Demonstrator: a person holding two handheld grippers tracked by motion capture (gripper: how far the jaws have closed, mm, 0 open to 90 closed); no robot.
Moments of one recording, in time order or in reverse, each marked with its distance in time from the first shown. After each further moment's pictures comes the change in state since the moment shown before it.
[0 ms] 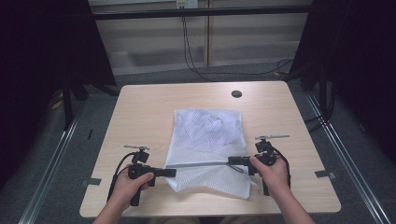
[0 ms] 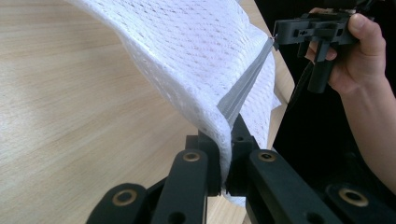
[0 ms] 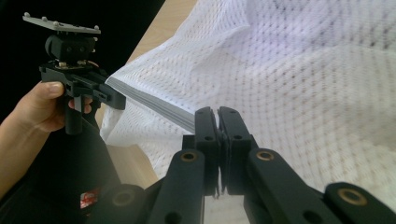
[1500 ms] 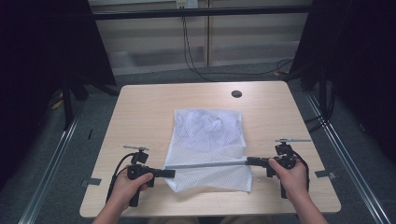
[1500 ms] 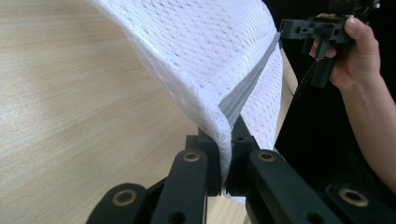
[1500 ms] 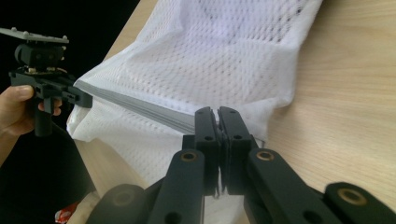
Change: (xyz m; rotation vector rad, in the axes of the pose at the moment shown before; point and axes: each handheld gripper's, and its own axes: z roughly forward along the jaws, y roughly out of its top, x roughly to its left) left arm 0.001 -0.002 0.000 0.016 0.009 -0.015; right arm -0.026 -0.014 -0.045 -0.053 -0.108 0.024
